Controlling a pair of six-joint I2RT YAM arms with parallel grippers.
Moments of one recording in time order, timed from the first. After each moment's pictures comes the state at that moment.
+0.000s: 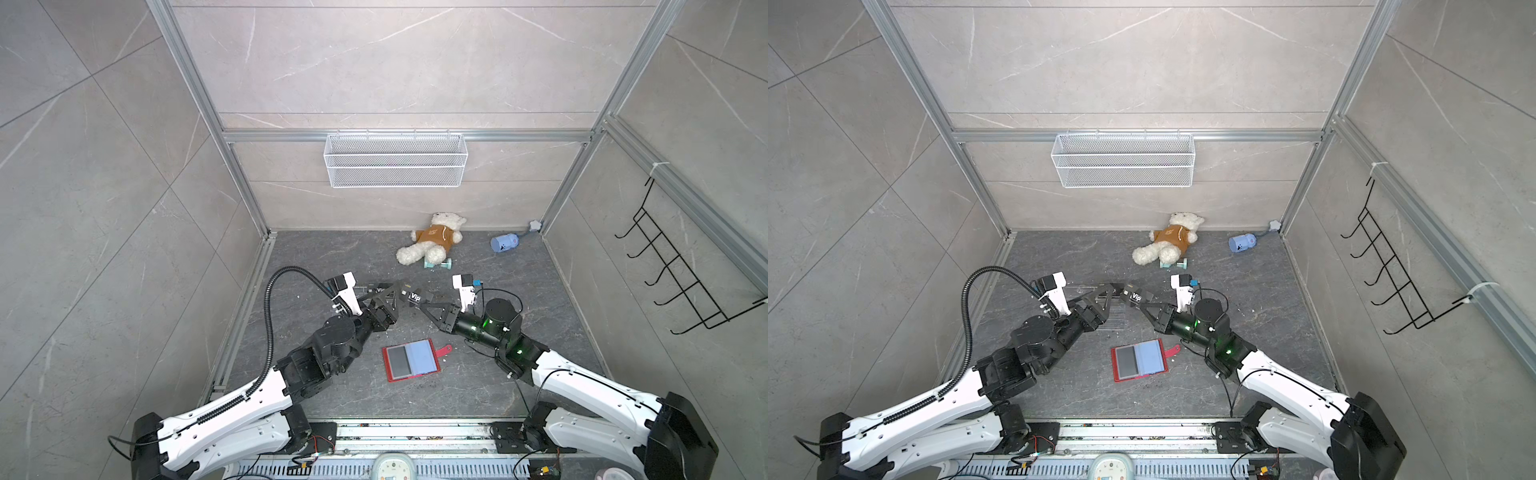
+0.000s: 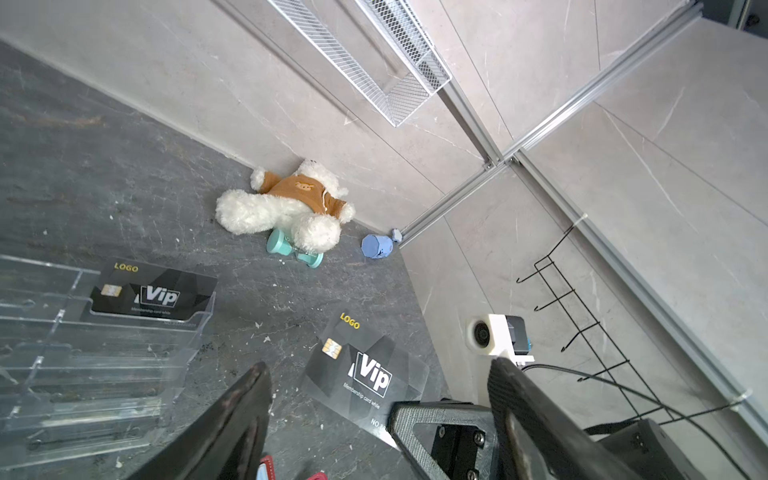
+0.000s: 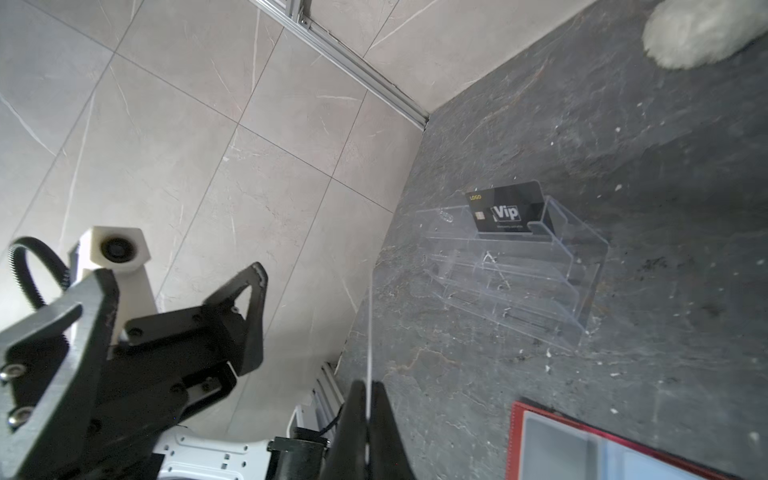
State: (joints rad) left arm -1.03 0.85 0.75 0.02 -0.47 -0.81; right arm 0.71 1.05 0.60 0.30 -0.31 0.91
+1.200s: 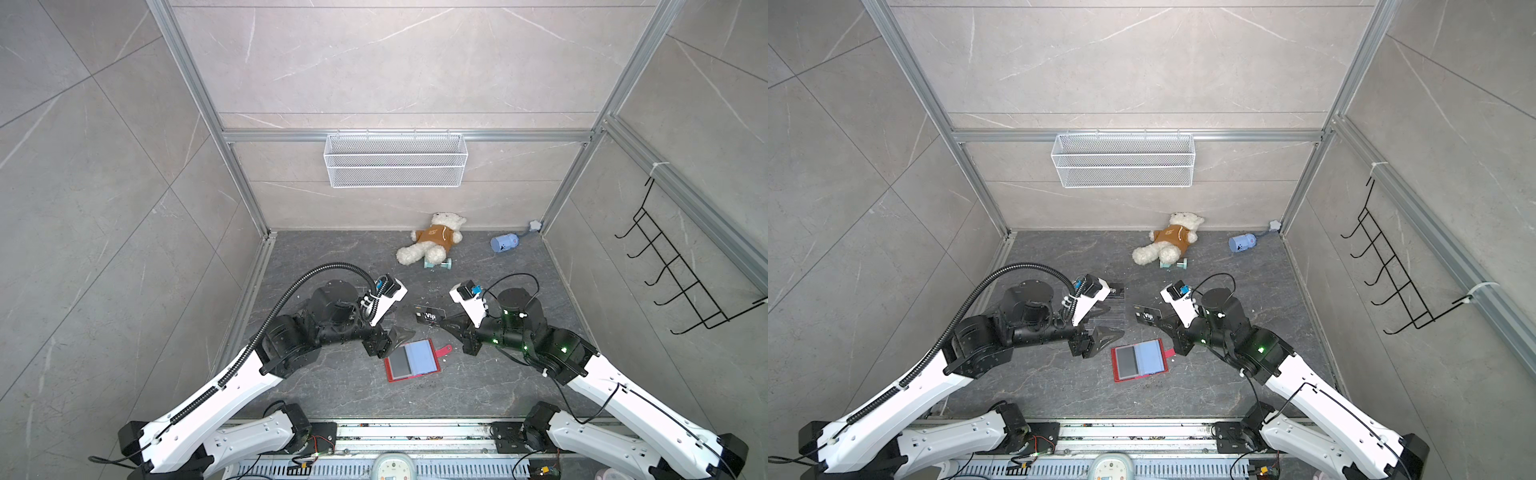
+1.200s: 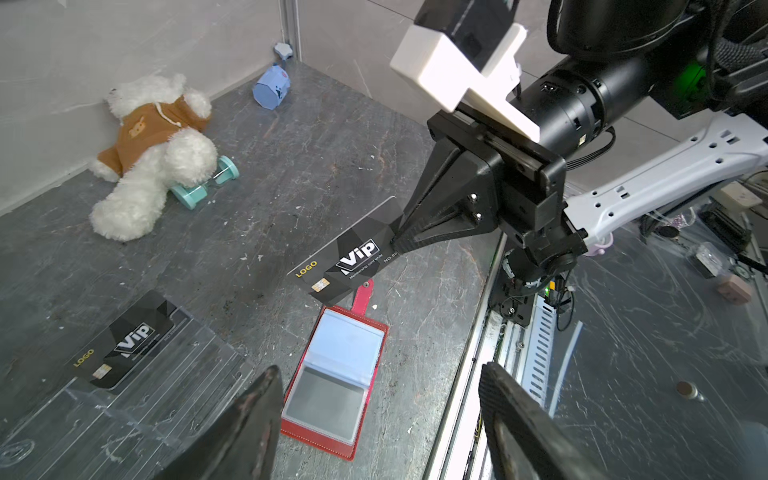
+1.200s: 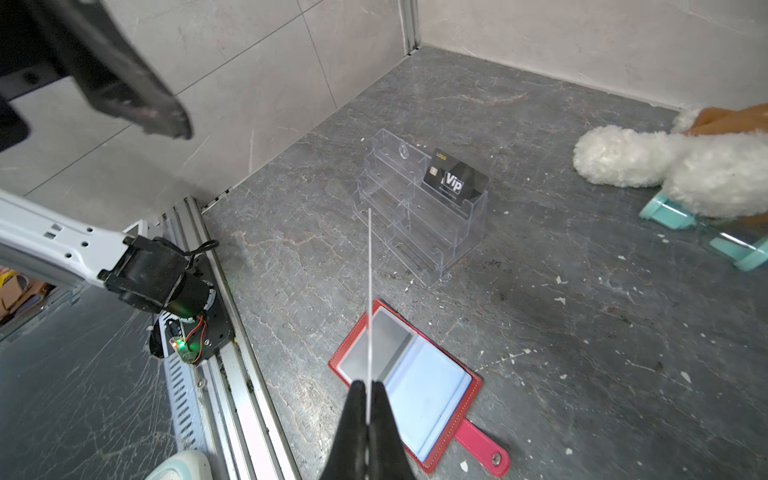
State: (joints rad) left arm -0.88 1.00 1.22 -0.73 0.32 -0.01; right arm 0.73 0.89 0.90 -0.50 -0.31 0.09
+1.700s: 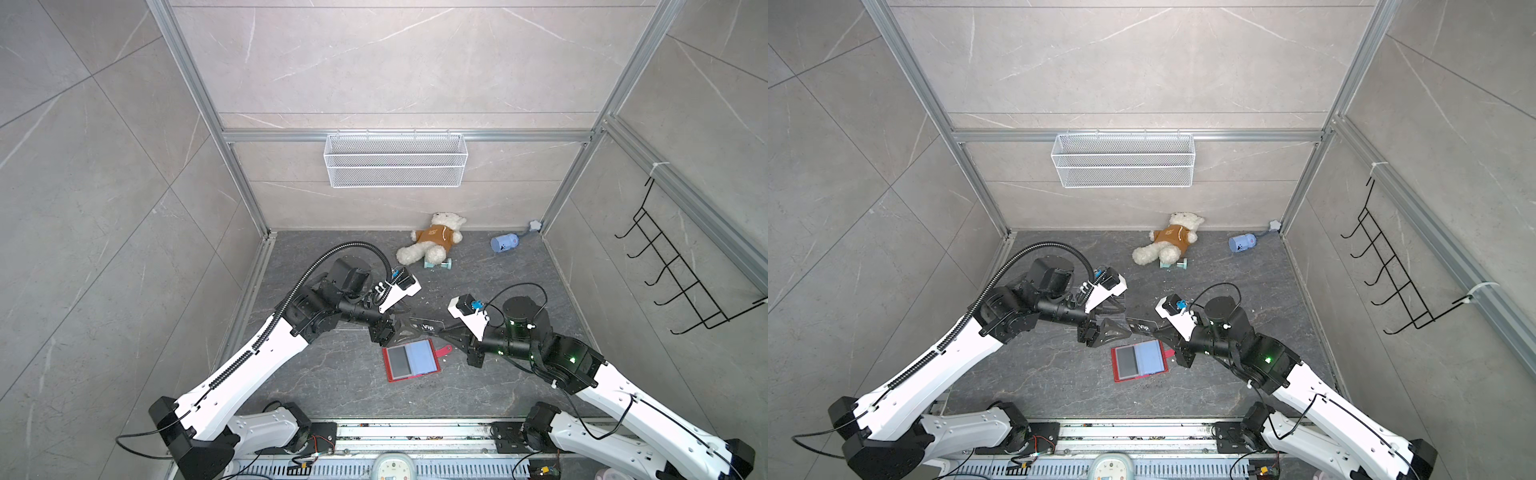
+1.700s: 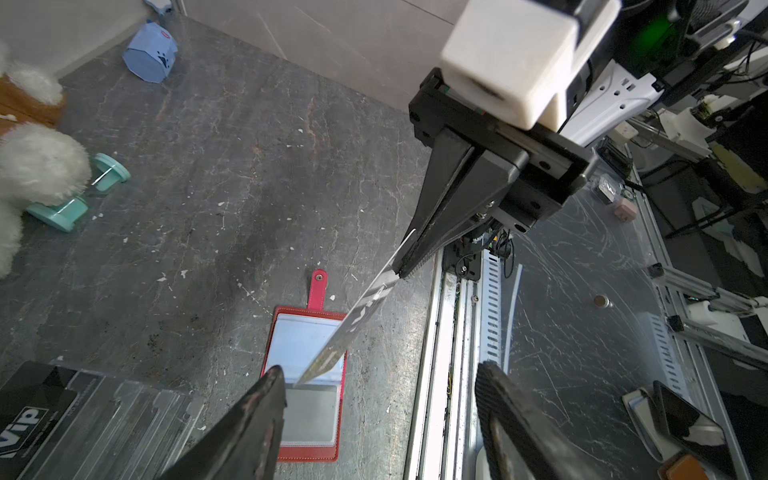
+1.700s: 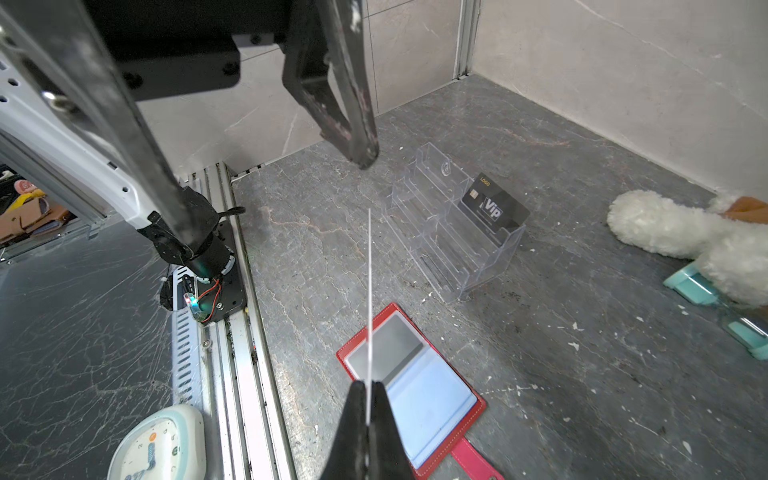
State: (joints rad) left arm -0.77 1.20 1.33 -0.84 0.64 0.21; right arm 0.79 0.84 0.87 -0.50 -0.35 -0.05
